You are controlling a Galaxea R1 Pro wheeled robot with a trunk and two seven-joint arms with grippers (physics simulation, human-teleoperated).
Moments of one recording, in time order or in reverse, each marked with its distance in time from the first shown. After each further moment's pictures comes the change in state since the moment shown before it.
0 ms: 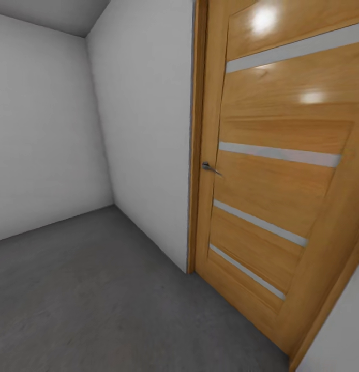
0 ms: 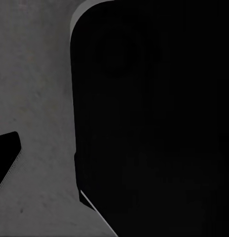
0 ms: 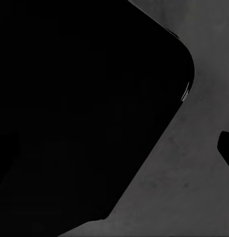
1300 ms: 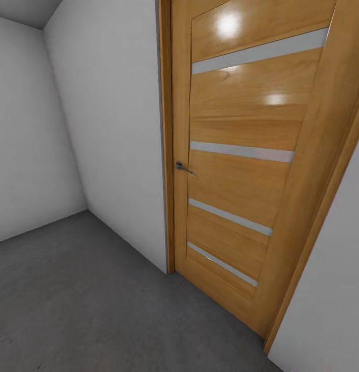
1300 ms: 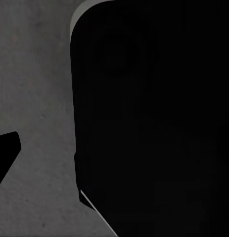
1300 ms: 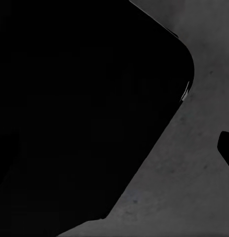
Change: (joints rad) left arm 0.000 0.000 0.000 0.000 0.000 0.000 0.000; right arm 0.000 0.000 0.002 0.000 0.001 0.002 -0.001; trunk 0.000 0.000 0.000
